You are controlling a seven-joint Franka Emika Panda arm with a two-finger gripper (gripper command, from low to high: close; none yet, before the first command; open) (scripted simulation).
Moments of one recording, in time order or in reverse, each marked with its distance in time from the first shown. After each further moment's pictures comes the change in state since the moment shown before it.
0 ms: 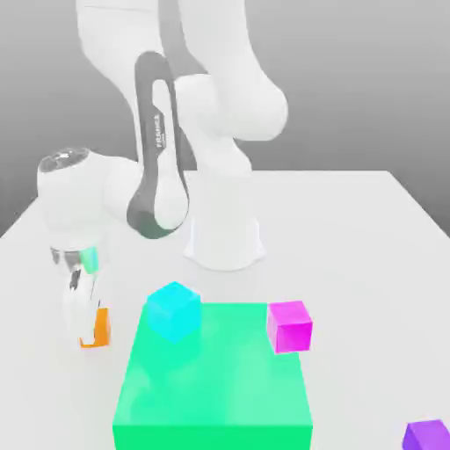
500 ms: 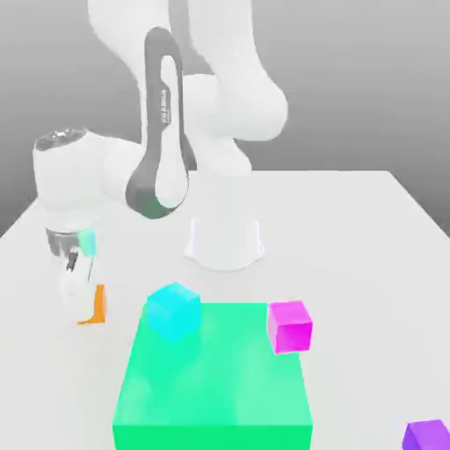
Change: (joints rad) arm 0.049 -0.294 -0.023 -0.036 -0.115 -0.257 0.107
